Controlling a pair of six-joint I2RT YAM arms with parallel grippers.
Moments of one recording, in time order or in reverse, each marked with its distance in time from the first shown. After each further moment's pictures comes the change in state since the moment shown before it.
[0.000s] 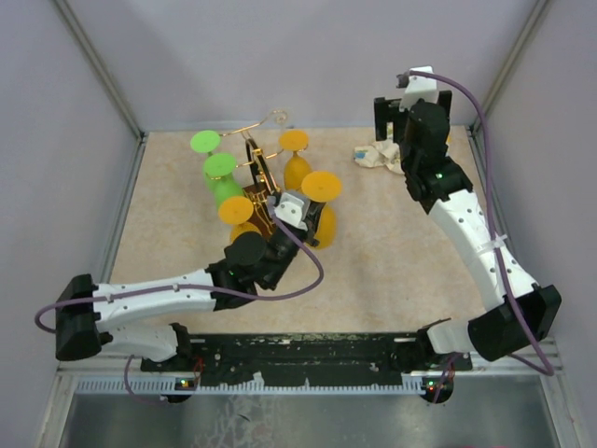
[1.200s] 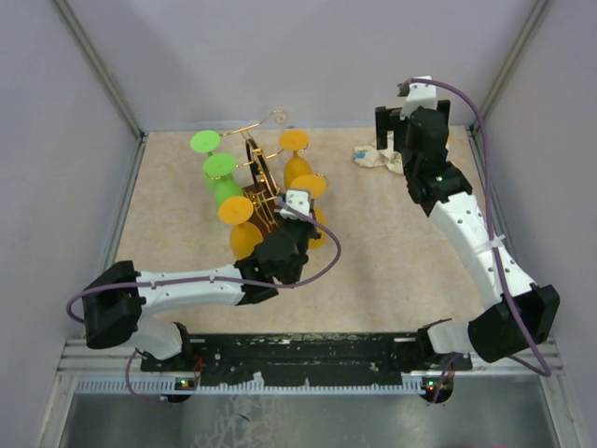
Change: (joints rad) left arm 0.030 0.224 -0.040 0.182 -0.369 -0.086; right arm -0.034 -0.010 -0.068 -0.012 -0.056 0.034
